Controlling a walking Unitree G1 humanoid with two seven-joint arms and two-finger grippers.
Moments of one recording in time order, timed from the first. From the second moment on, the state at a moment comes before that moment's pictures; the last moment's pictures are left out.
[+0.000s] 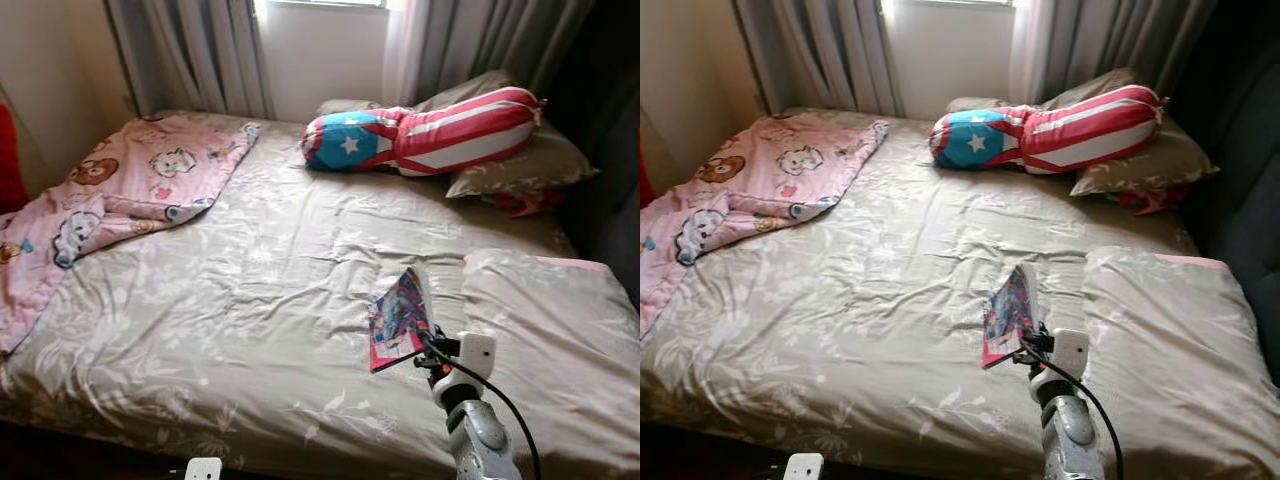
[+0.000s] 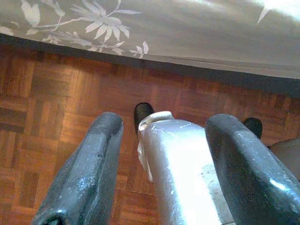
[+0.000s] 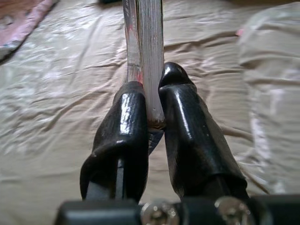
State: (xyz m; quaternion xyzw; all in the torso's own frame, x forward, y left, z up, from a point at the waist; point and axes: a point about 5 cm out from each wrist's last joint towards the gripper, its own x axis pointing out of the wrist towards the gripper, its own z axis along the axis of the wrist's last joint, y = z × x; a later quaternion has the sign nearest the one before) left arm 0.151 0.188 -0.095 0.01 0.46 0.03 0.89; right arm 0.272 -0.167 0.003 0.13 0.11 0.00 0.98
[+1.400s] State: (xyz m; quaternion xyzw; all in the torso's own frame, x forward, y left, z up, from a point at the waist) left arm 0.156 0.186 -0.094 0.01 0.45 0.02 0.89; right arm 0.275 -0.167 0.002 0.14 0.12 -0.03 0.98
